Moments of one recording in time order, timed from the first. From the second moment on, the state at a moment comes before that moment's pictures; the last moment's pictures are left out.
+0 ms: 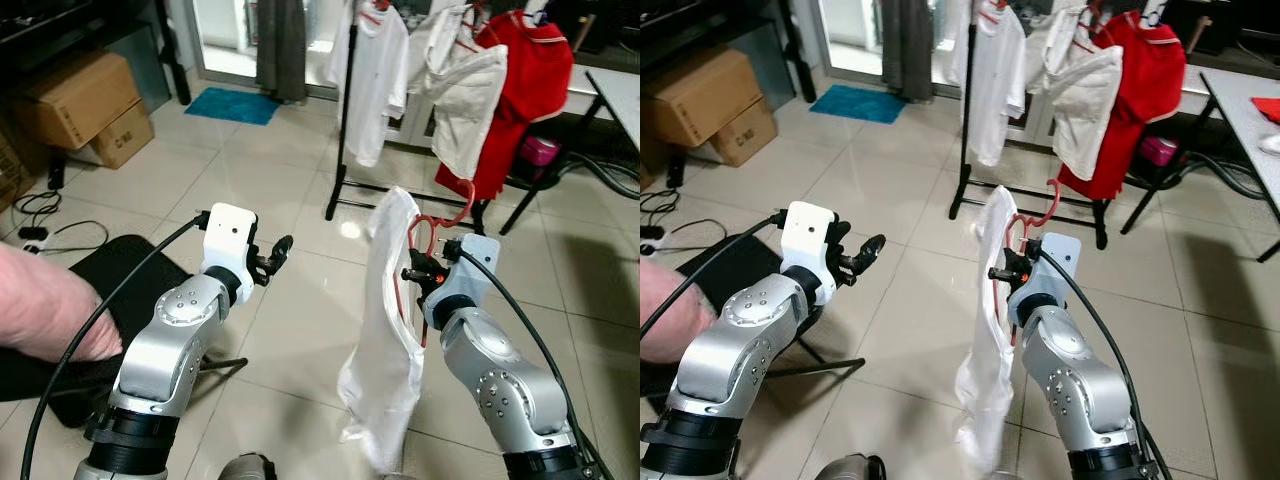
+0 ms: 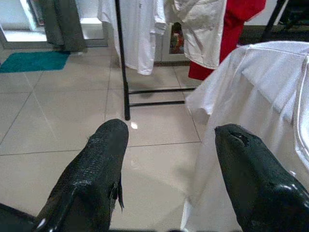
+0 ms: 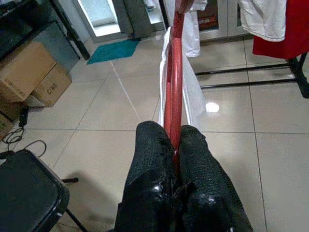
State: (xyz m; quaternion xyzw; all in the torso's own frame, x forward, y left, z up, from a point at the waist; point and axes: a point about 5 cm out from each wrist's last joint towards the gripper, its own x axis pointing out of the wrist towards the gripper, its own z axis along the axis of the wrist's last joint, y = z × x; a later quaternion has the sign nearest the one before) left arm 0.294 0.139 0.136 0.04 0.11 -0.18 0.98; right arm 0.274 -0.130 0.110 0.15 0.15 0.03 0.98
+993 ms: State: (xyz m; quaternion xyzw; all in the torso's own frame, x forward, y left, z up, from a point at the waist) left arm 0.296 0.129 0.131 0.01 0.11 -0.18 0.98; right arm 0.278 -0.138 0.111 0.14 0.15 0.03 0.98
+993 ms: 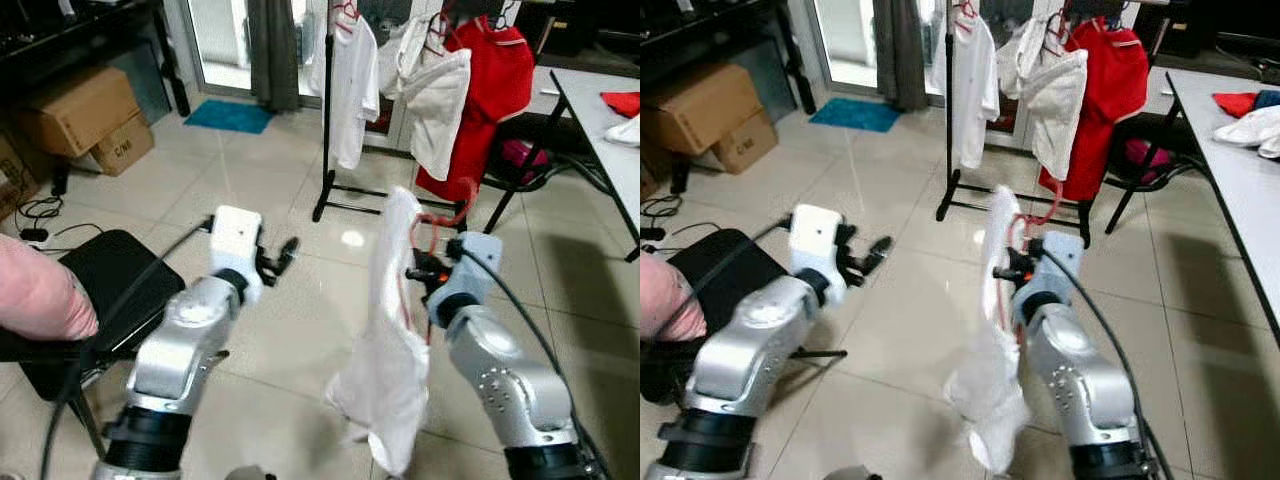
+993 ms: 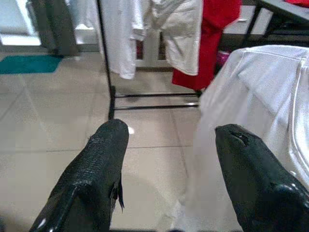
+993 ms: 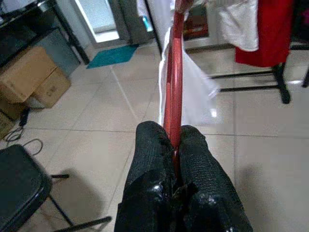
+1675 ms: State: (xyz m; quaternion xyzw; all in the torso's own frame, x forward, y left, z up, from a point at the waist) left arm 0.300 0.131 0.141 0.01 0.09 -0.19 0.98; right arm 0.283 -0.126 0.114 0.13 0.15 0.09 0.98
